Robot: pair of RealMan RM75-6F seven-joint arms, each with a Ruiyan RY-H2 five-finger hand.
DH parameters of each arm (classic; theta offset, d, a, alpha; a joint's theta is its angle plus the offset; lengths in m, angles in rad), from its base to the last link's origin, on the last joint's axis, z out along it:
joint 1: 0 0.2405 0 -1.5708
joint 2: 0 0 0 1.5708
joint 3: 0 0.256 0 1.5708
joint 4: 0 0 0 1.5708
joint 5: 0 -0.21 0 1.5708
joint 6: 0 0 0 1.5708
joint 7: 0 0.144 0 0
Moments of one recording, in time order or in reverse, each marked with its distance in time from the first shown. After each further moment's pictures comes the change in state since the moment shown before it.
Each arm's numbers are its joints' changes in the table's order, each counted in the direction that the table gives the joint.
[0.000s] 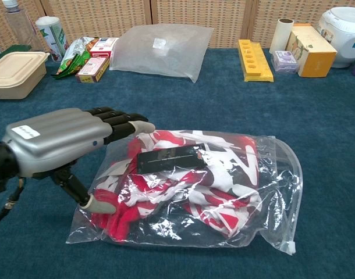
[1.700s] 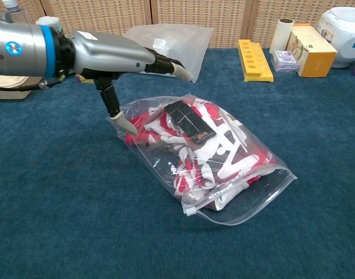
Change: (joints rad) left arm -0.483 0.200 -0.149 -0.266 -0.181 -0.400 -0.629; right arm -0.027 0.009 0.015 0.060 -0.013 0.030 -0.061
